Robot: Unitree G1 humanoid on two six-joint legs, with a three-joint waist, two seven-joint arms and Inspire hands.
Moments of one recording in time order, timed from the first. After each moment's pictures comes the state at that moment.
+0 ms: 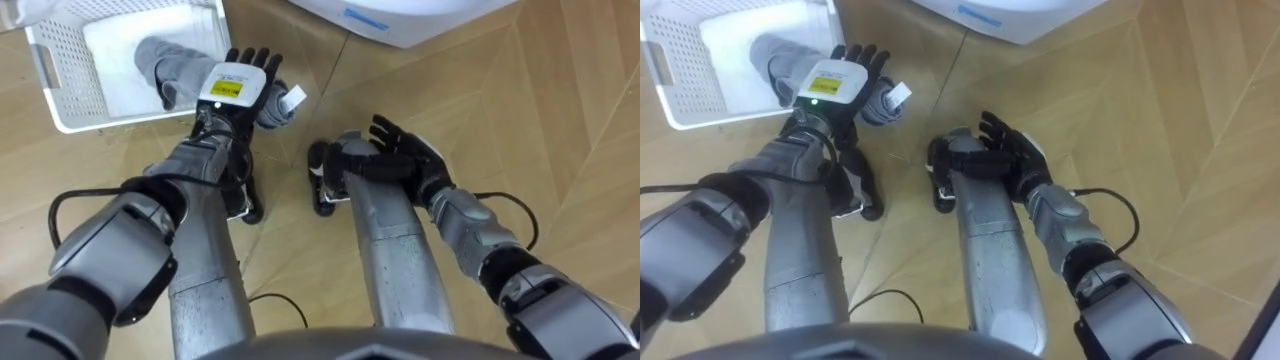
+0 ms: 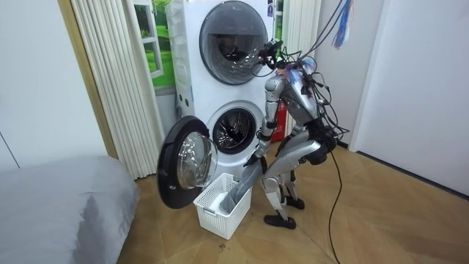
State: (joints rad) left arm -0.62 0.25 -0.65 1.23 0.86 -0.13 0.45; right arm -0.32 -0.22 0.51 1.04 0.74 -0.20 0.20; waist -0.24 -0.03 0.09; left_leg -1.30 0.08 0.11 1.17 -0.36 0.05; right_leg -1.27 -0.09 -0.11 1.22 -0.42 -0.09
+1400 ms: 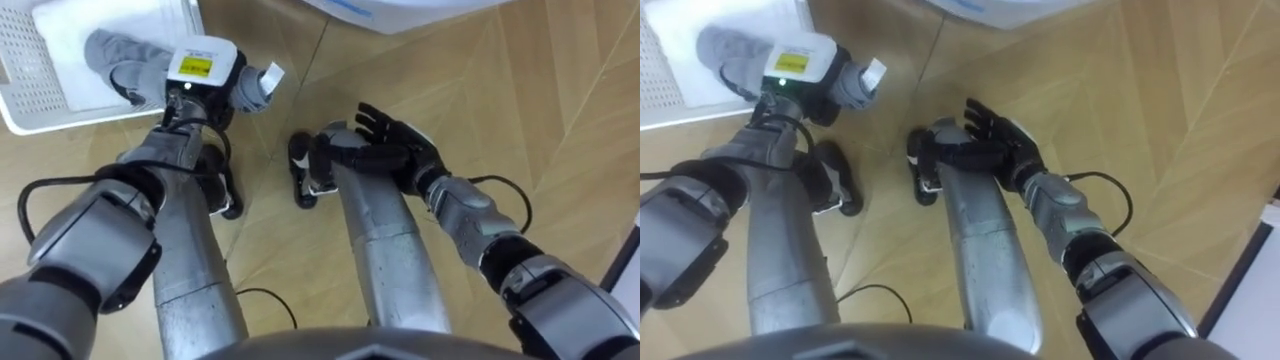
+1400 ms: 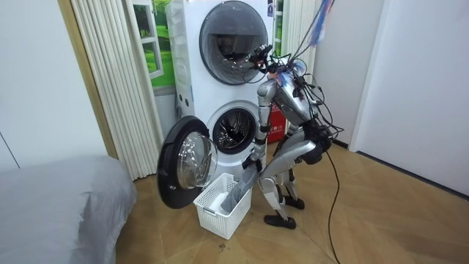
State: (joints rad) left arm -0.62 0.30 -0.61 1.28 0.85 -0.16 0.57; right arm -0.33 -0.23 0.53 1.02 0.69 -0.18 0.24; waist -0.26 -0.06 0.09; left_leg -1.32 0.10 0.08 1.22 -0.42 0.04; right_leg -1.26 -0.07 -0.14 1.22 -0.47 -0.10
